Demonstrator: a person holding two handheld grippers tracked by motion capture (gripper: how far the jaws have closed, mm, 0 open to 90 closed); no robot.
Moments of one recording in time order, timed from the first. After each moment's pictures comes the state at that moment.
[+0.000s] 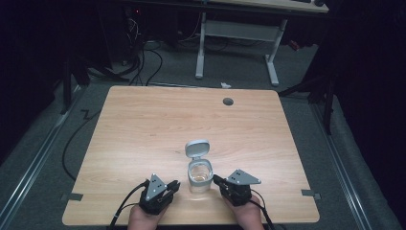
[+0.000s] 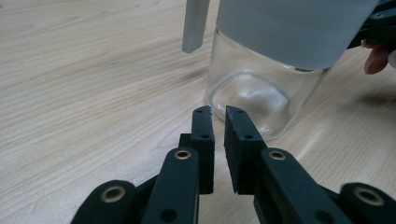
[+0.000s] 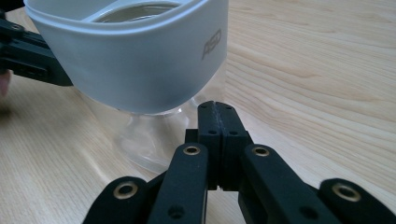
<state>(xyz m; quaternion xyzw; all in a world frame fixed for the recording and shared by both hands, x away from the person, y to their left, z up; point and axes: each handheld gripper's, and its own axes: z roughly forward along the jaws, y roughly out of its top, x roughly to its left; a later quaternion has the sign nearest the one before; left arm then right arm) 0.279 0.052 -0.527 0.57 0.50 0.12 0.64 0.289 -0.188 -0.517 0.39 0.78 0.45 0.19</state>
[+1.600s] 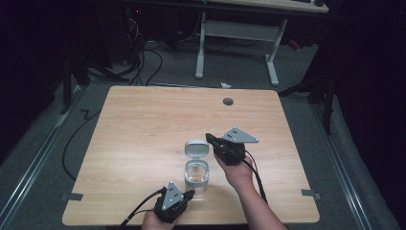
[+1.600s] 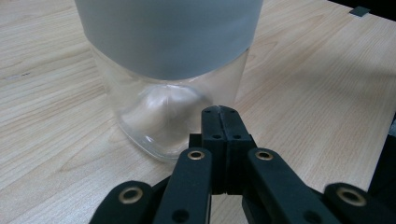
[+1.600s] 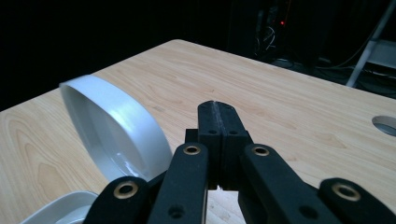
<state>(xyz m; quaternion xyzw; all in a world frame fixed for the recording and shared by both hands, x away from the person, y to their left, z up) 0.256 0.014 -0.532 0.60 0.46 0.08 0.65 0.369 -0.168 -0.432 0.37 0.74 0.51 0.24</state>
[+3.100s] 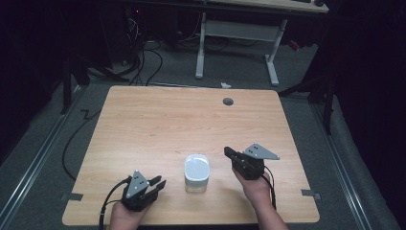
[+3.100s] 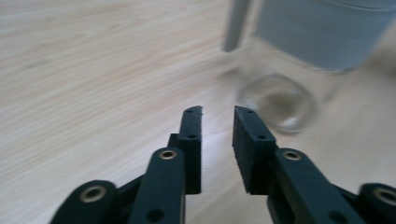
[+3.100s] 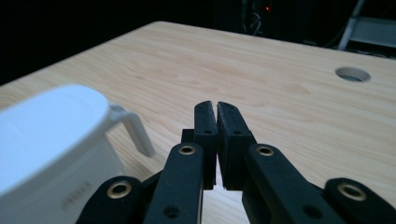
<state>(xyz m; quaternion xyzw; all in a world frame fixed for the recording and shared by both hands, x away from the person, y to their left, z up) 0.292 0.107 -0.516 0.57 0.50 0.14 0.64 0.337 -0.227 -0.467 0.42 0.73 0.49 0.23</state>
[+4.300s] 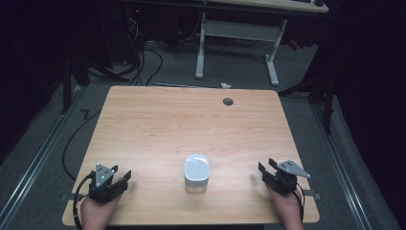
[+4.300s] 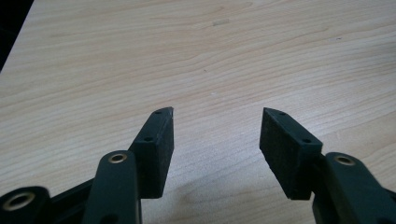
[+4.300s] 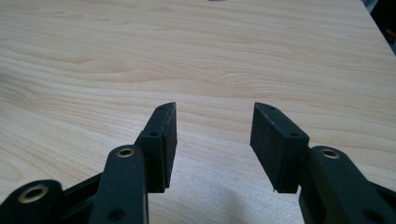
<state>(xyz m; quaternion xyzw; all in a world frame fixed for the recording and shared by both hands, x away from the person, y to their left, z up) 0.325 0.185 -0.532 0.51 0.58 0.26 0.58 0.309 -0.328 -0.520 0.52 0.69 0.40 0.31</state>
